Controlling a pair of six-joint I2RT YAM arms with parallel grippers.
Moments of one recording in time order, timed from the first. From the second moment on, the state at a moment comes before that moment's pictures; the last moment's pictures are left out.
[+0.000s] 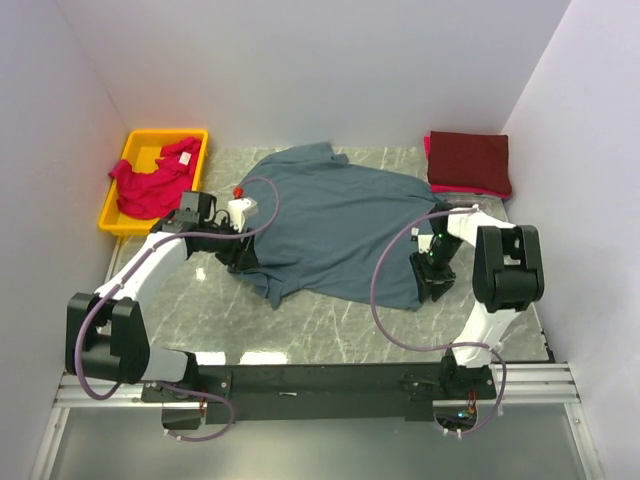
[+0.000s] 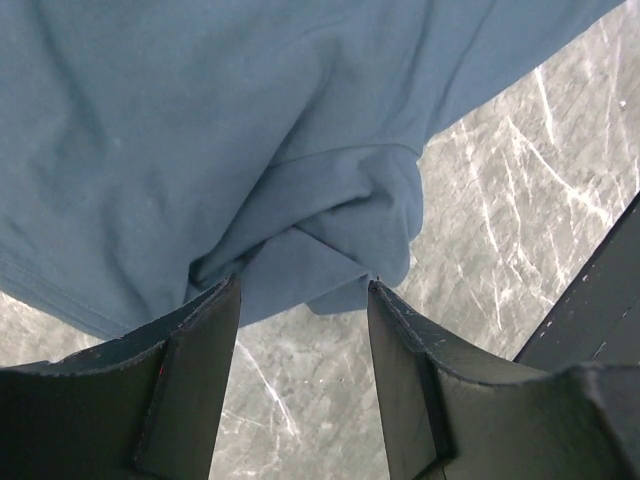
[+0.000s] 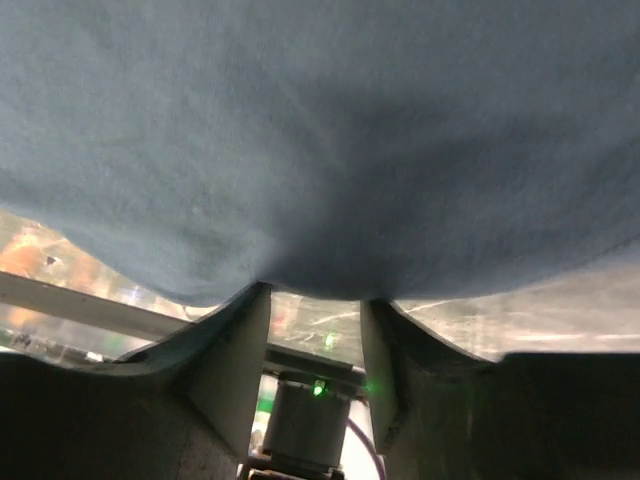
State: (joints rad) left arm -0.16 1.37 0.94 -0.58 0.65 0.33; right arm 0.01 1.80 1.06 -1.03 -0.18 -0.19
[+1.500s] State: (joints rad) left arm -0.15 1.40 0.94 -0.59 0.62 0.34; right arm 0.12 2.05 1.57 -0.98 -0.30 -0.04
